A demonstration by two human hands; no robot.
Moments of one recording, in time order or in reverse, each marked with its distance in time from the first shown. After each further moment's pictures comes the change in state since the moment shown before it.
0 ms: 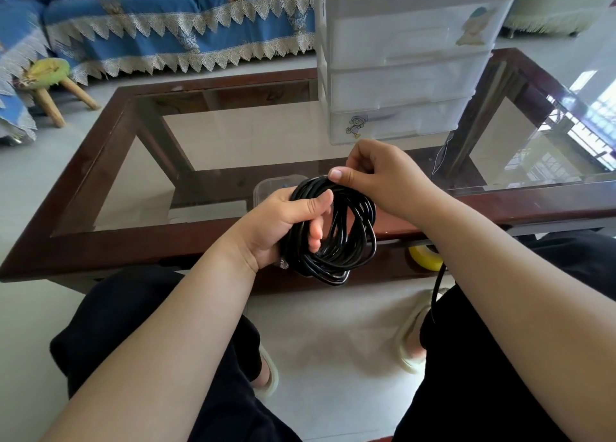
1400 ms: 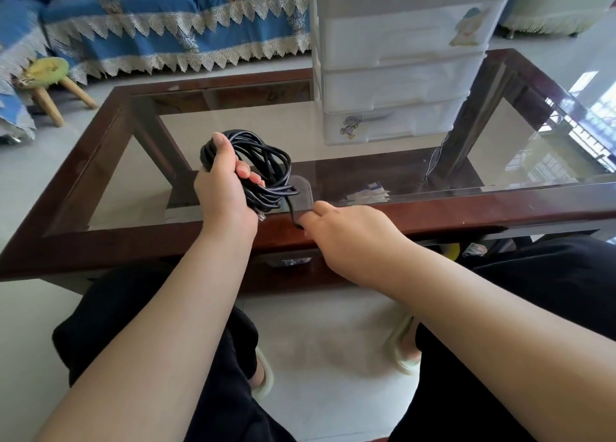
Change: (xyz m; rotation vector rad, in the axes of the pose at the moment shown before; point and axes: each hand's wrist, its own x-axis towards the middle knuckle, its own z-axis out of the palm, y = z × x) left_hand 0.027 0.009 -0.021 -0.446 0.906 0.336; right_hand -0.046 -0.030 0.034 -0.839 -0.327 -0.299
